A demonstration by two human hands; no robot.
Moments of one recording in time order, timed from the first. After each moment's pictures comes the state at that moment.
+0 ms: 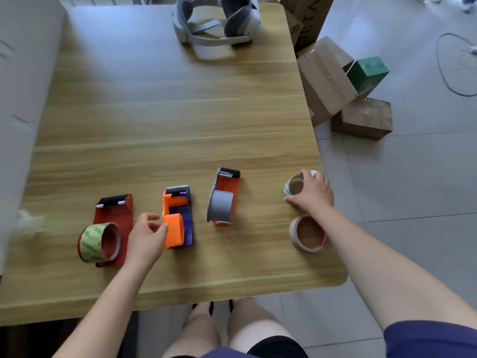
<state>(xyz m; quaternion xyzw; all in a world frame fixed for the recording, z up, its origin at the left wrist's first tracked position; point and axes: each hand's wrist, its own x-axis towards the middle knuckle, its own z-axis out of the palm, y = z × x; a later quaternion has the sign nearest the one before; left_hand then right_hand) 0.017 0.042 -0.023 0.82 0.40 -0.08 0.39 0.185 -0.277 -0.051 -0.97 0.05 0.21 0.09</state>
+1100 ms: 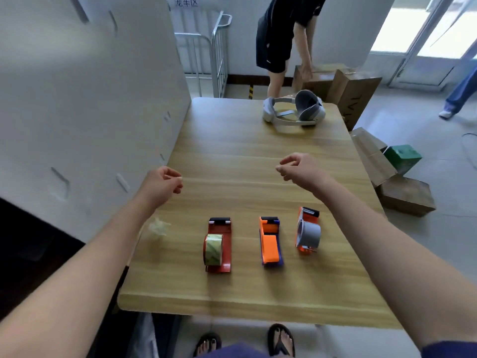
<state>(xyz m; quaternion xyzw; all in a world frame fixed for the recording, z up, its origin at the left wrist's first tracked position) -0.009 0.266 0.128 0.80 0.30 0.06 0.52 0.127 -0.014 0.141 -0.88 -0.11 0.17 0.43</state>
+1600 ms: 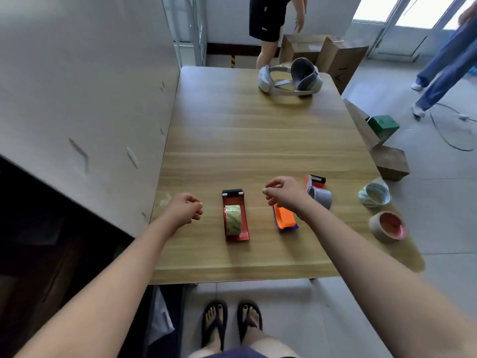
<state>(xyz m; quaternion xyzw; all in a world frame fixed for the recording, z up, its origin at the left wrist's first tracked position) -0.072 0.277 0.036 0.77 0.30 -0.15 0.55 0.016 0.042 0.074 -0.86 0.02 0.26 0.44</state>
